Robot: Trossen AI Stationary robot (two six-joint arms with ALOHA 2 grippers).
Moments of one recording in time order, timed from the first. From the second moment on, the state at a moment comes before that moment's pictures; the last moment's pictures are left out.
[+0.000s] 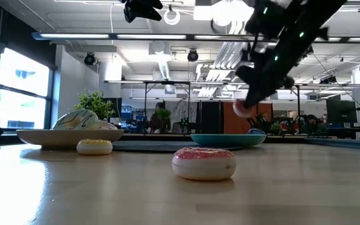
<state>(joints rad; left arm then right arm) 0.20 1.29 1.38 -0.65 0.07 -0.03 -0.14 1.35 0.71 -0.27 0.53 0.47</state>
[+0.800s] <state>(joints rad) 0.20 1.29 1.38 -0.69 0.07 -0.03 -0.45 1.52 0.71 -0.12 0.31 0.22</state>
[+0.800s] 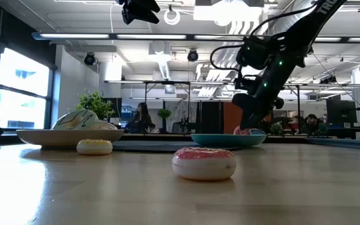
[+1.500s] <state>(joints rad) 0.20 1.29 1.38 -0.71 0.09 -0.03 -0.18 1.41 0.92 -0.30 -0.23 0.21</state>
